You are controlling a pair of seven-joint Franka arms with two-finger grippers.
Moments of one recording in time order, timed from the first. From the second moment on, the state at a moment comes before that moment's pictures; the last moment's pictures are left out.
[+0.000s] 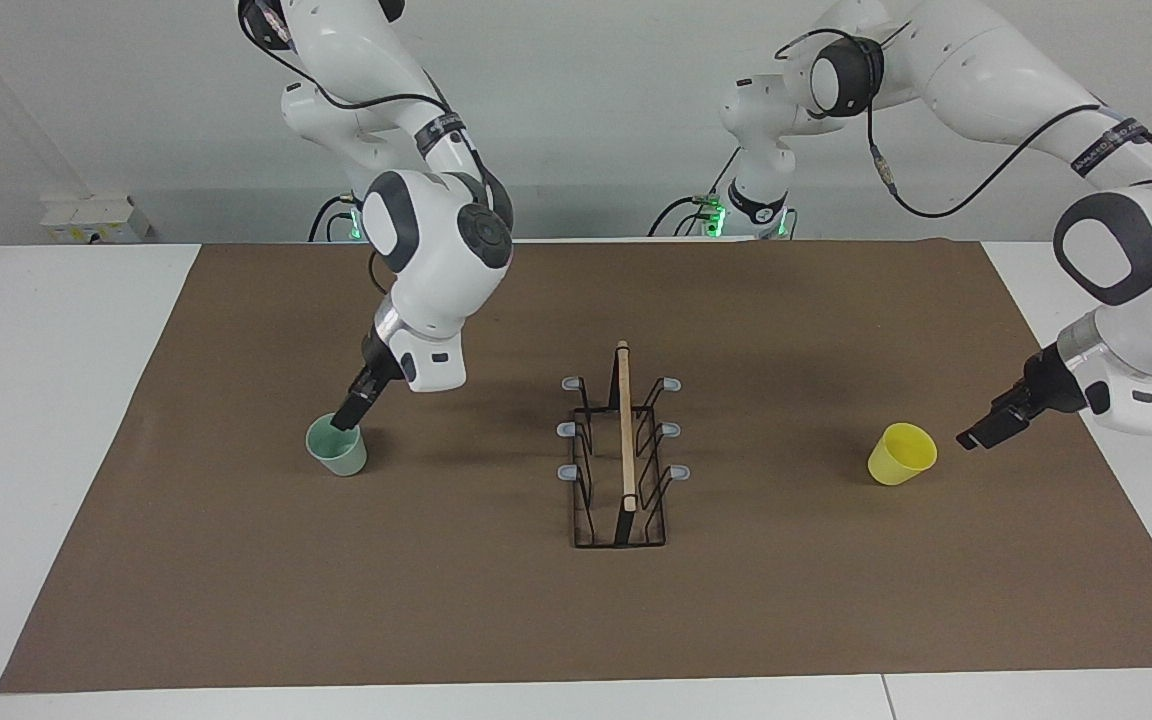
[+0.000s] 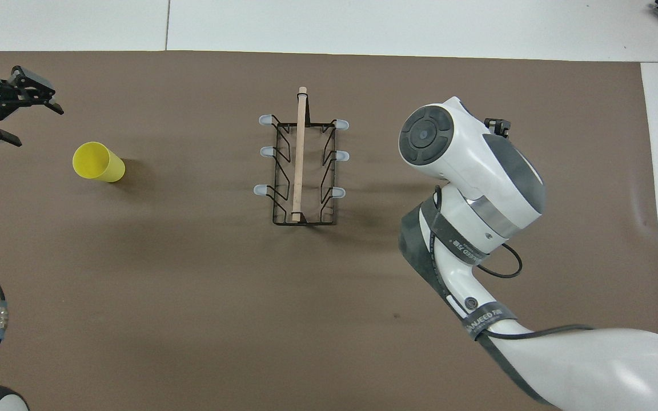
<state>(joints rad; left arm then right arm) -0.03 0.63 0.25 -1.07 -0.29 1.58 -0.43 0.26 0.36 0.14 -1.64 -0.71 1.73 -0.68</state>
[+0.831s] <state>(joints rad) 0.11 0.82 0.25 -1.01 -0.49 1.72 -0.99 0.29 0.52 0.14 -1.76 -0.82 1.89 -0.43</state>
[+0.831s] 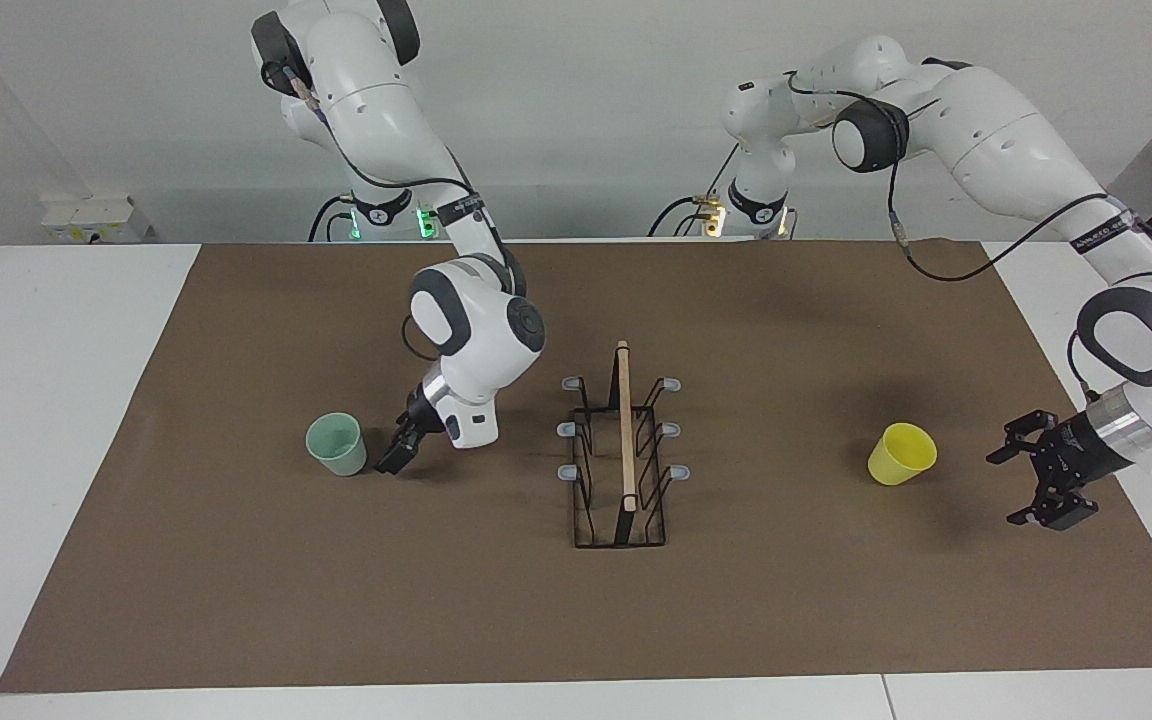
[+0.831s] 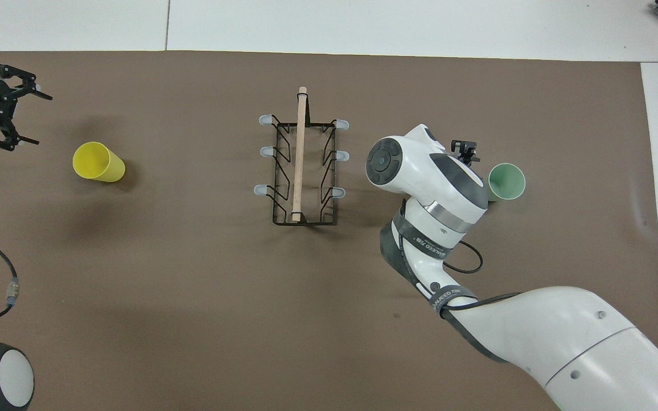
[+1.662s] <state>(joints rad) 0.15 0.67 0.26 -1.44 -0.76 1.86 -1.02 0.25 0.52 0.13 -1.78 -1.00 1.90 -0.56</state>
